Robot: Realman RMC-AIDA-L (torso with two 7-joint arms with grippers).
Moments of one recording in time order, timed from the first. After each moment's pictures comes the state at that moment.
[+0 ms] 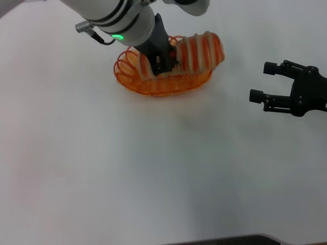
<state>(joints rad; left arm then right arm) -0.92 -2.18 1.64 1.17 2.64 1.24 -2.22 0.35 2.03 -0.53 -0.59 -1.95 -1.63 1.16</state>
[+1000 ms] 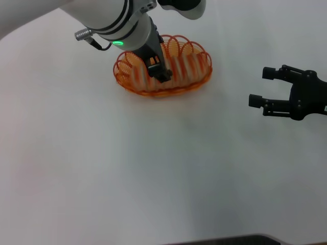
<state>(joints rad) -0.91 -2.17 1.70 1.14 2.70 1.18 -2.35 0.35 2.03 -0.53 -0.59 -1.98 -1.63 1.17</state>
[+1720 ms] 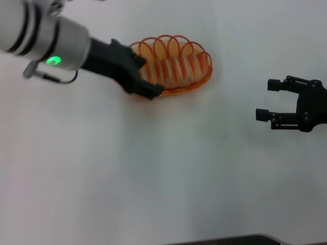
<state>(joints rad) -0.66 -2.17 1.31 1.22 2.34 1.39 -2.12 0.34 2.01 -0.52 -0.63 -2.06 -1.66 1.17</state>
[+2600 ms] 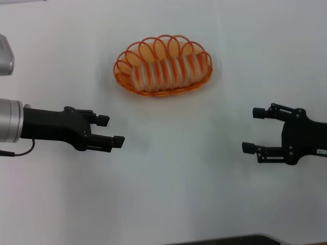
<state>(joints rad) -0.53 -2.11 0.90 0.79 2.22 1.54 -1.71 0.28 2.08 -0.53 -0.63 -2.11 -1.66 0.98</state>
